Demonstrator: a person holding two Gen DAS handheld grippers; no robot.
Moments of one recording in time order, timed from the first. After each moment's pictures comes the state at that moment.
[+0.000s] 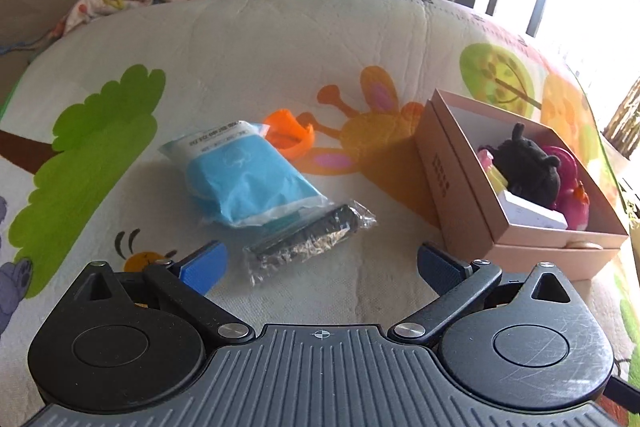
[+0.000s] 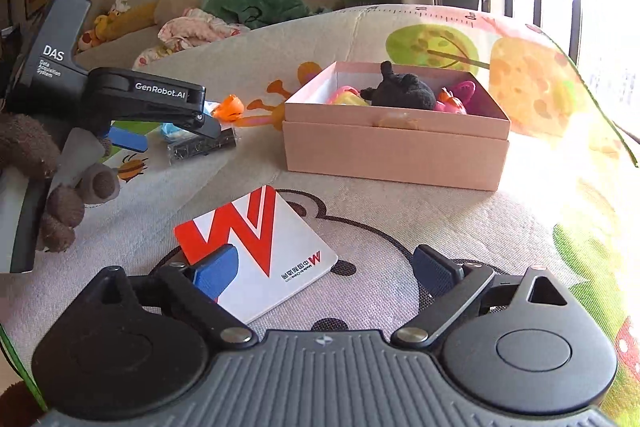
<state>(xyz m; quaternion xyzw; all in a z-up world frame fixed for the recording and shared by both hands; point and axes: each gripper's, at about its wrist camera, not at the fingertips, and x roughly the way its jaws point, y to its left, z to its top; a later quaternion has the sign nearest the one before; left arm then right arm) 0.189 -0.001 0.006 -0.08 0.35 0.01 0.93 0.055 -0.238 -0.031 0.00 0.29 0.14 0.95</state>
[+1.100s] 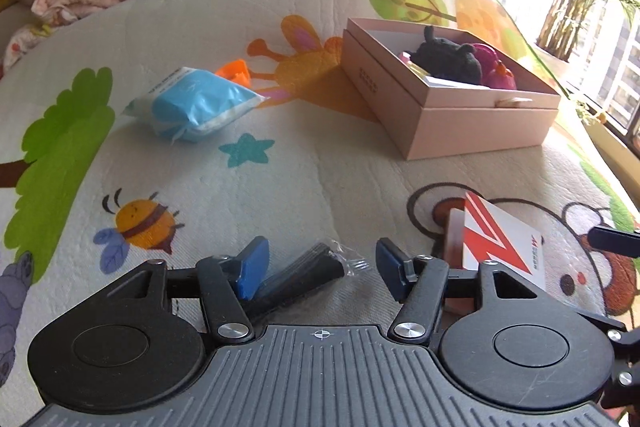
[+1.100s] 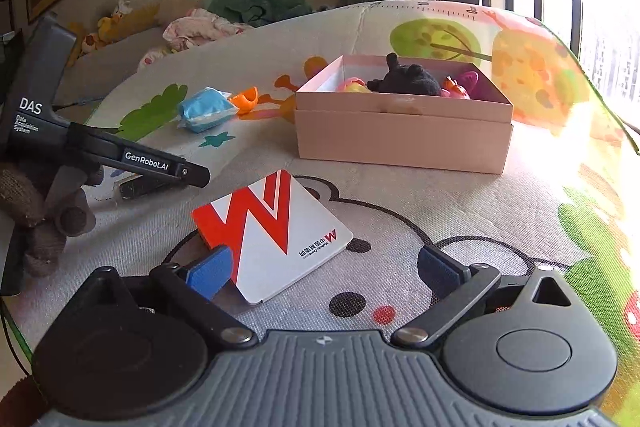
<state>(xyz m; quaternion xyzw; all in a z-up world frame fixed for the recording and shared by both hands) 0.114 0.001 -0.009 0.01 0.37 -0.13 0.92 0.042 -0.232 -0.038 0.00 0.29 0.15 0.95</state>
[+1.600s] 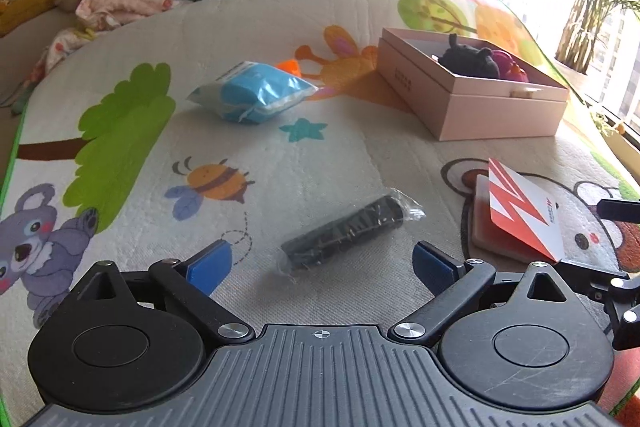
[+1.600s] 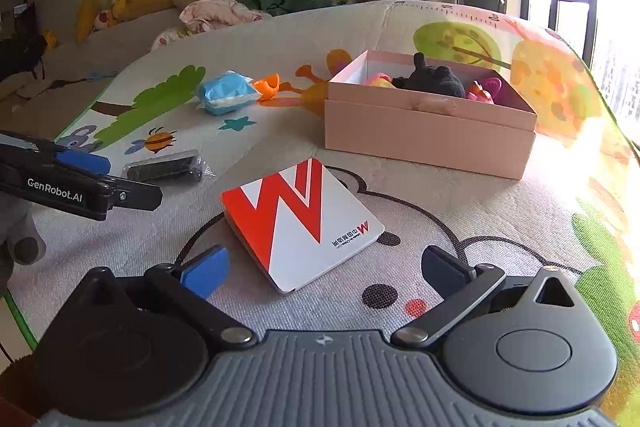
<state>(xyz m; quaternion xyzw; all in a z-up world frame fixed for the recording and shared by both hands) 0.075 0.032 -0.014 0.02 0.34 -0.08 0.94 0.032 -0.210 -0.039 -0.04 0.29 0.15 0.94</state>
